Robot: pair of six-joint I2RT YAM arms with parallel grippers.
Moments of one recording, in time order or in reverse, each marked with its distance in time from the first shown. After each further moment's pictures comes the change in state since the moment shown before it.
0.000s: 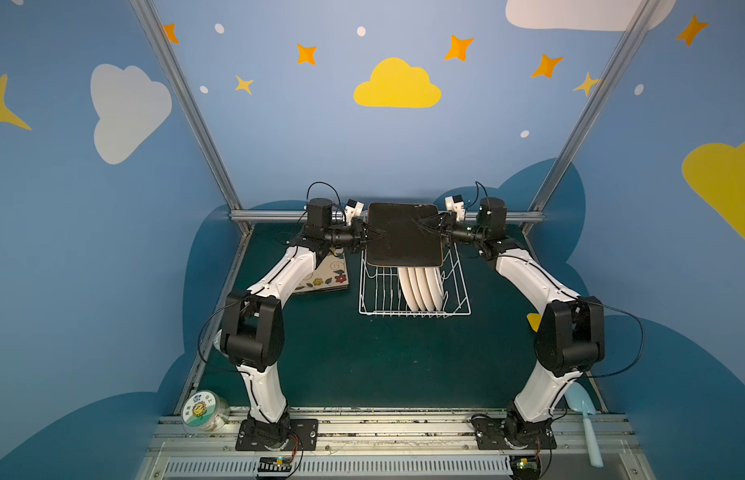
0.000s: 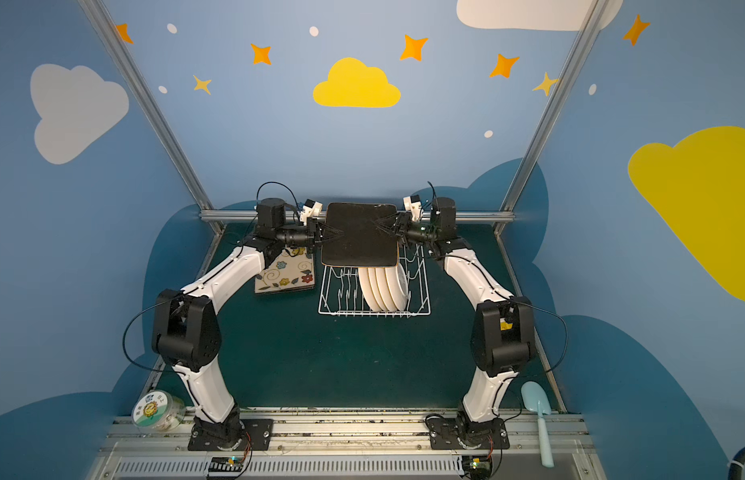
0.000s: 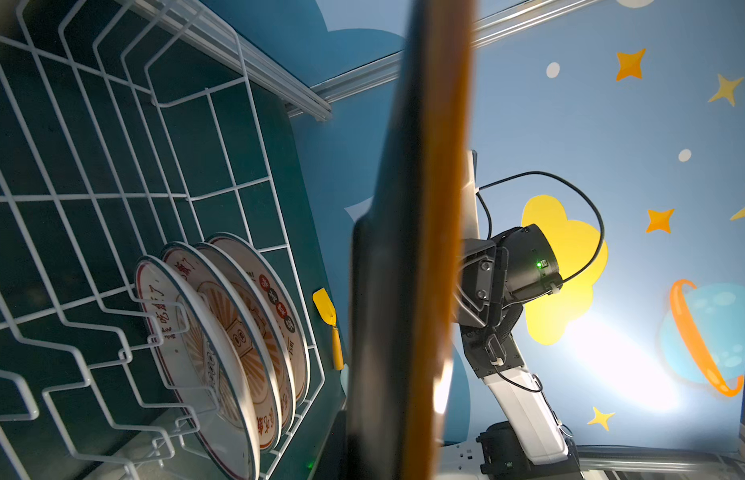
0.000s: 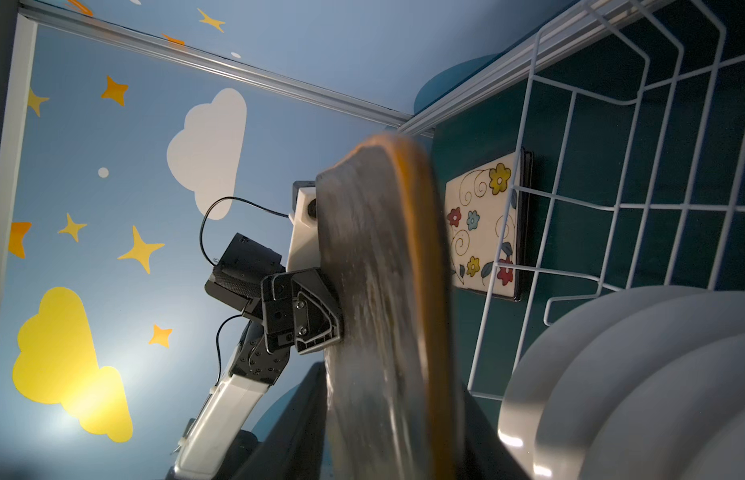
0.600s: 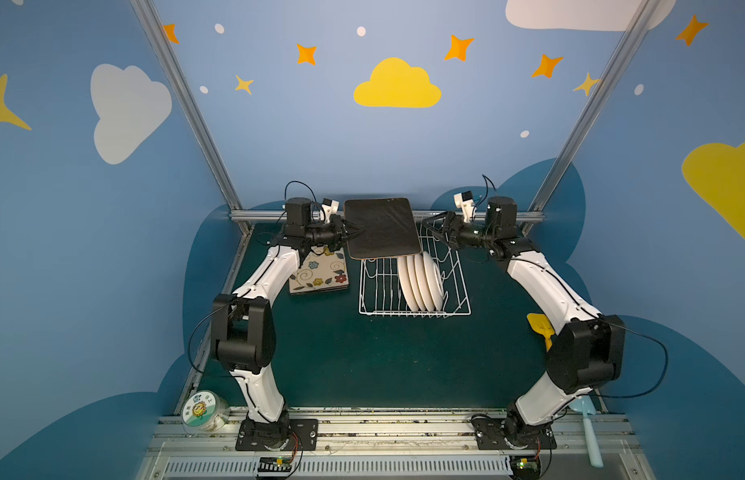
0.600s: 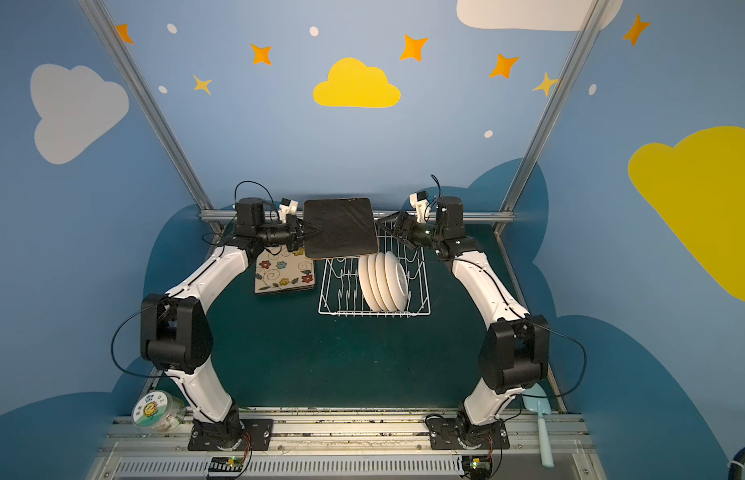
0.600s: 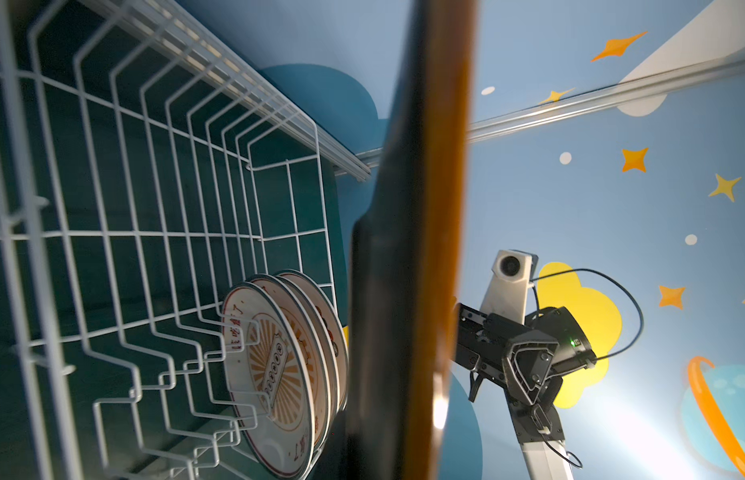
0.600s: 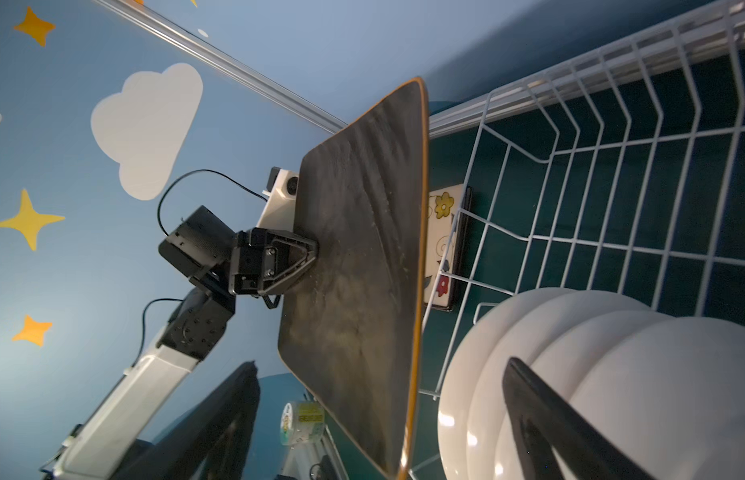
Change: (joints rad) left arm 0.145 -0.060 -0.026 -0.105 -0.060 0.039; right arm 0.001 -0.151 0.002 -0.284 0.179 -0.384
